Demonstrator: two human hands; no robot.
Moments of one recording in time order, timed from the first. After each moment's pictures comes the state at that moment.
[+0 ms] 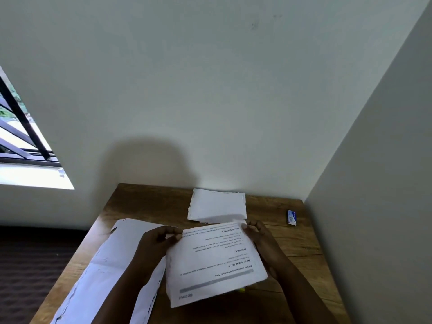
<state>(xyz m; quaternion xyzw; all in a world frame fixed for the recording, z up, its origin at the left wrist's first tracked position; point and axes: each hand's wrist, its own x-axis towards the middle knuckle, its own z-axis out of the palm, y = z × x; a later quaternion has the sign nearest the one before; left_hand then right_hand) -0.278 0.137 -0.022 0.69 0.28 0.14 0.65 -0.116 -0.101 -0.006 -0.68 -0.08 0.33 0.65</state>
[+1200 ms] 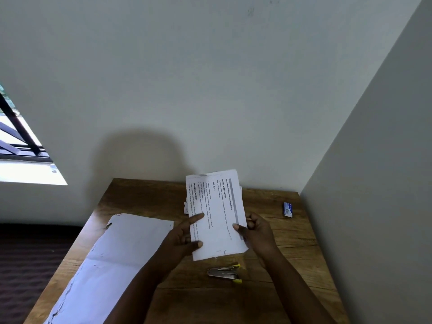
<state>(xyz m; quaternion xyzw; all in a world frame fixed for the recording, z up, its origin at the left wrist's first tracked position) -0.257 0.099 -0.029 0.63 0.12 0.04 0.76 -0.122 -0.090 -0.009 -0.71 -0.07 0.24 0.66</state>
